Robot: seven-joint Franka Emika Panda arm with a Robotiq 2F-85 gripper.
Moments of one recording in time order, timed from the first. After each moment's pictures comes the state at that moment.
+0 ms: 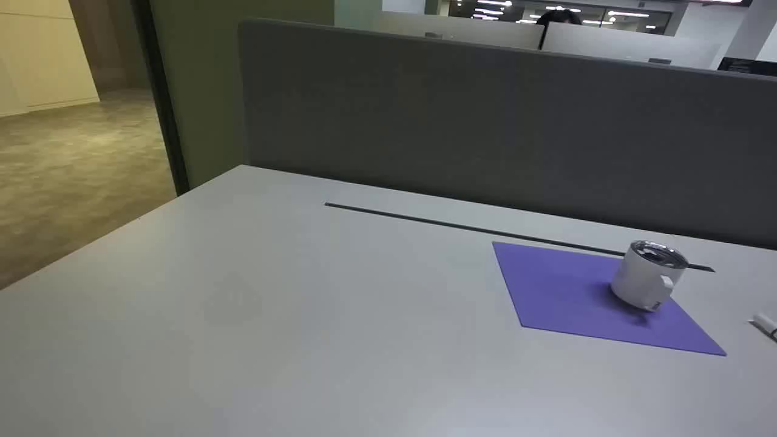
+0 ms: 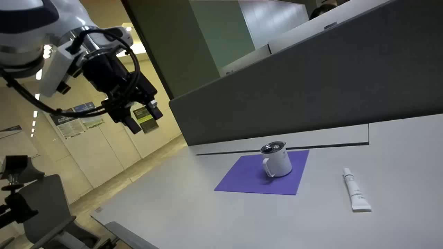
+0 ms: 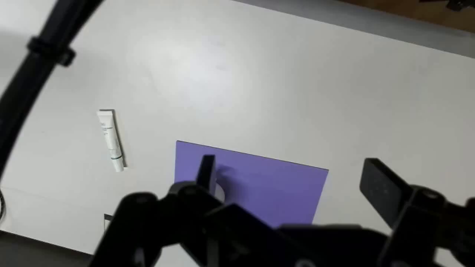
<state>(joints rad) -0.02 -0.82 -0.01 -2.83 -0.13 2.16 -0.16</state>
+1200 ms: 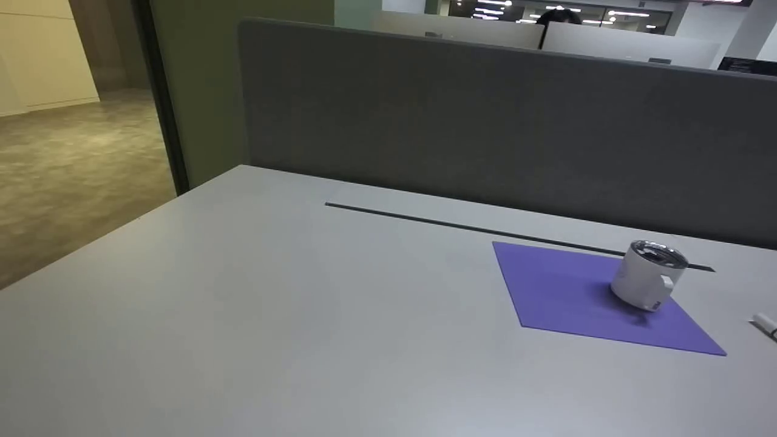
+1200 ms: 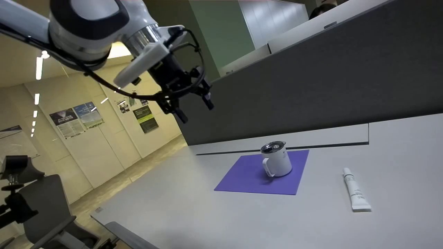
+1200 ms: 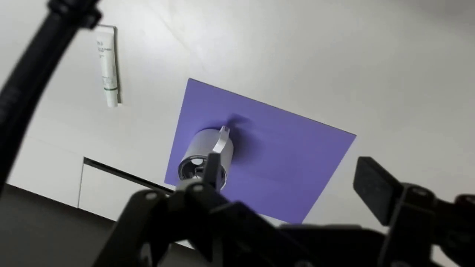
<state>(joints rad) 0.00 -0.38 -0.19 -2.62 -0.10 2.47 -0.48</state>
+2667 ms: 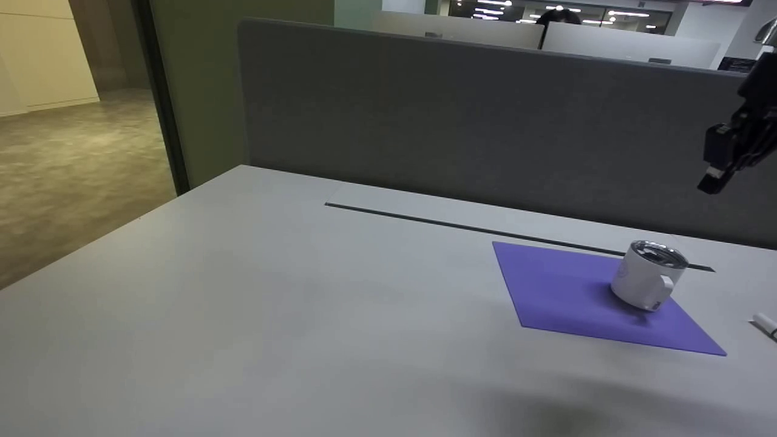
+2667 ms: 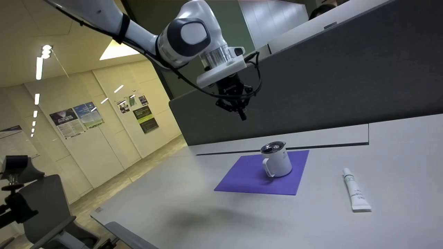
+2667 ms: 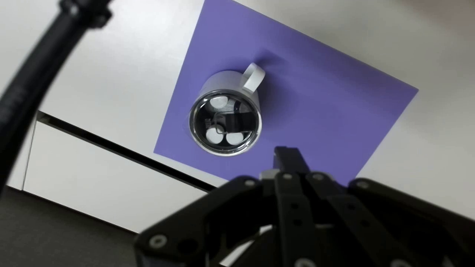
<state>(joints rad) -0.05 0.25 -0.12 -2.06 0.12 2.42 -0.71</state>
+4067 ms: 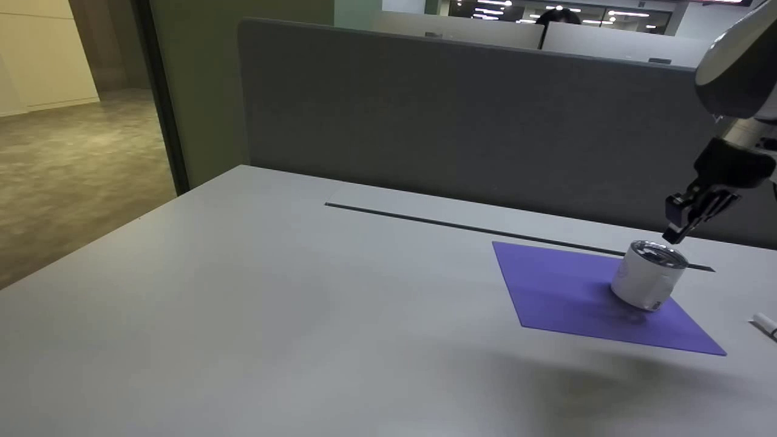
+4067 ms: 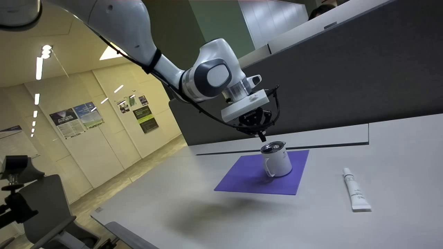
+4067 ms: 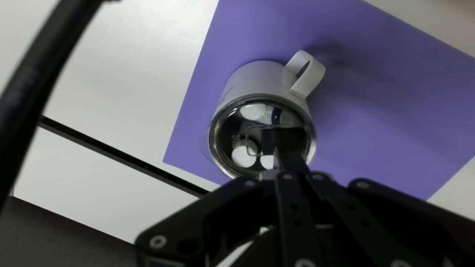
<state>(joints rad) -0.18 0.49 0.01 -2.04 0.08 2.74 -0.71</state>
